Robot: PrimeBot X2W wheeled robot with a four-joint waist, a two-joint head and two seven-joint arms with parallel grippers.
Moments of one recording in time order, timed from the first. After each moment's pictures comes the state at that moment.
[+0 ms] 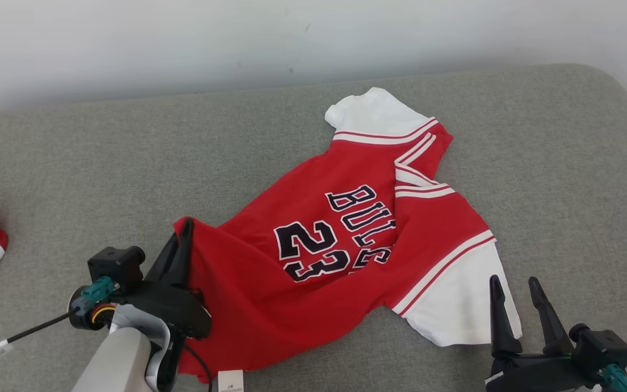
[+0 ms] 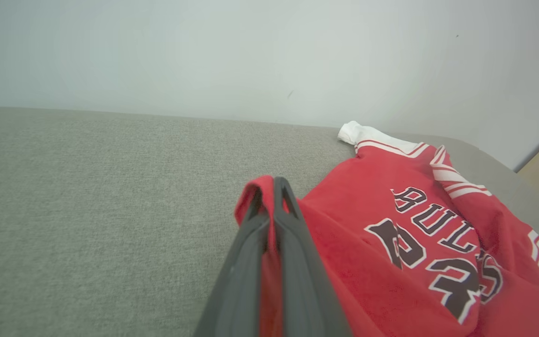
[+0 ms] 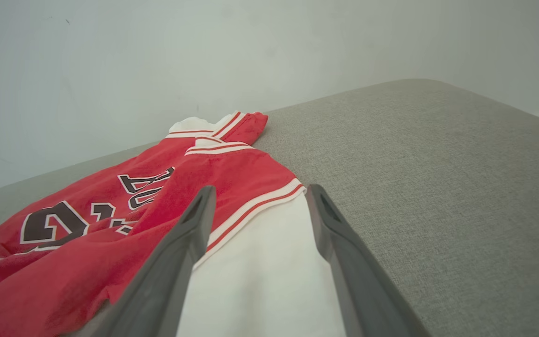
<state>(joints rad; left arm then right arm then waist) -0.48 0.17 -0.30 0.61 -0.52 -0.13 -0.25 -0.02 -0.08 -0.06 0.22 0.26 0.13 -0.26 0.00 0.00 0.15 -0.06</state>
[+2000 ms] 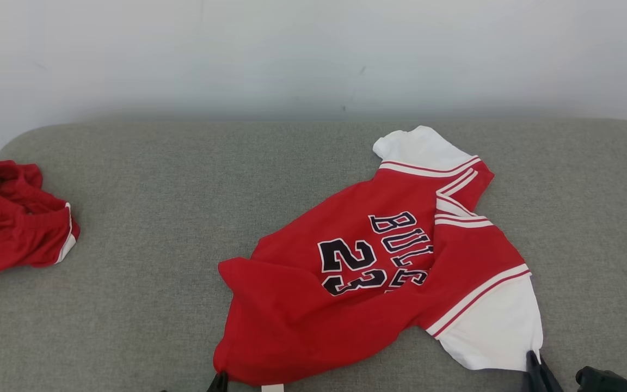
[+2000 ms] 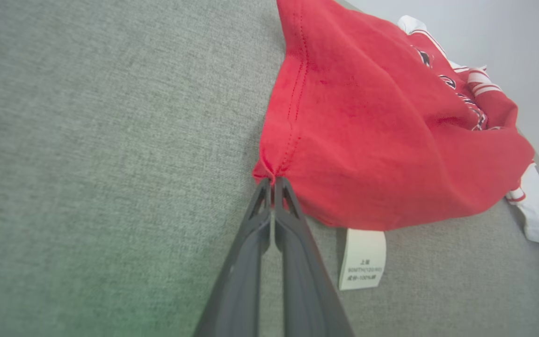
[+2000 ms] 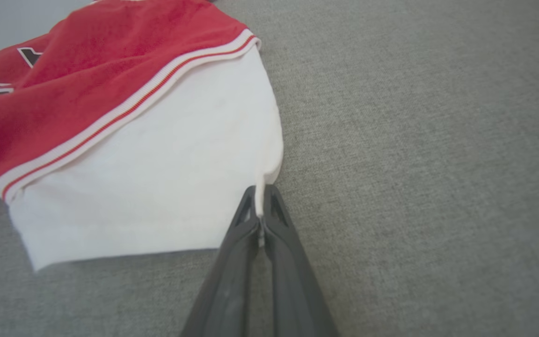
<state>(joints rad) -0.06 0.07 -0.27 0.53 -0.58 -0.12 -0.18 -0.08 -0.14 -0.12 0.69 0.27 0.13 -0.25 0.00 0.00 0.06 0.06</state>
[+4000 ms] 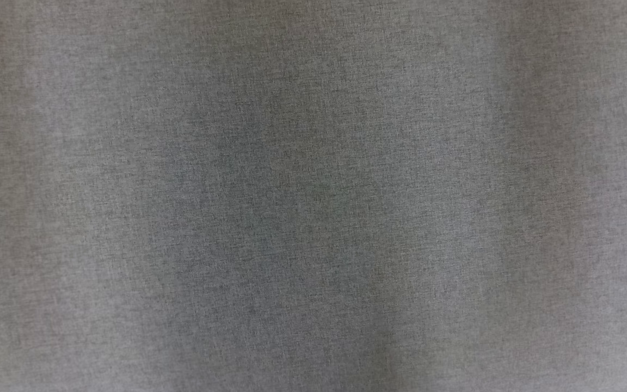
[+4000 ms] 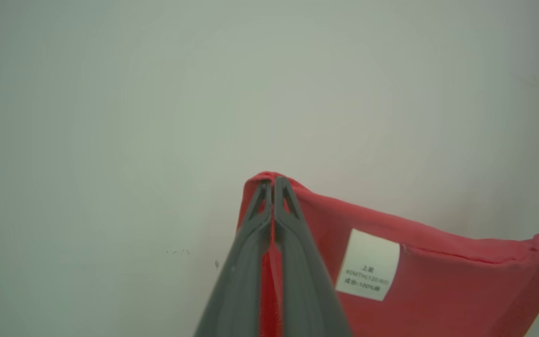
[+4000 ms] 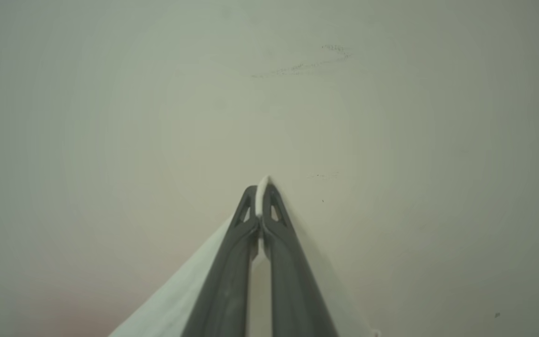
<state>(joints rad) -2.00 0.35 -0.44 0.87 -0.75 -0.13 0.01 -2.09 -0.25 0.08 1.01 0.37 0.13 -0.05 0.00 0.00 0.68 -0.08</state>
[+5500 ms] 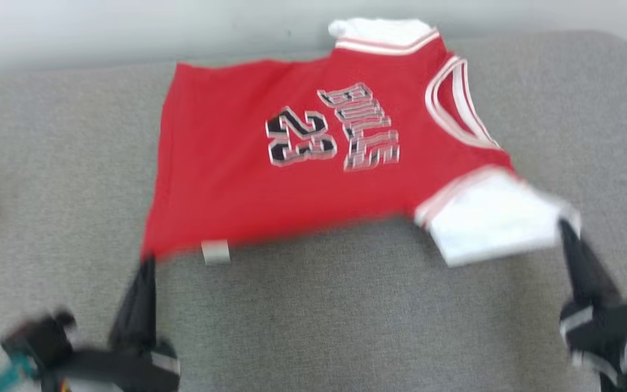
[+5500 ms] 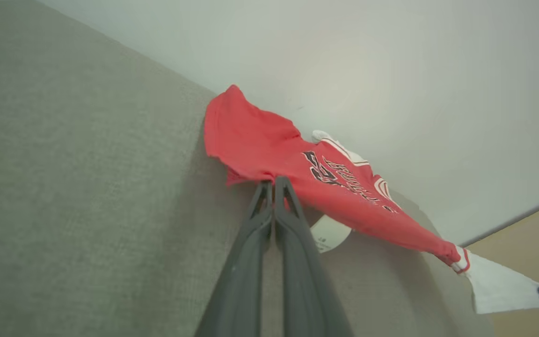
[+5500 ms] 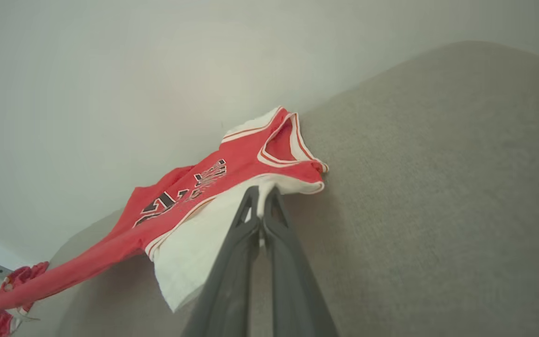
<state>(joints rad) -0.21 0.46 -0.44 -0.09 -1.09 0.19 -0.26 -0.12 -0.26 -0.14 -0.10 0.74 0.13 0.18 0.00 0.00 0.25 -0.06</state>
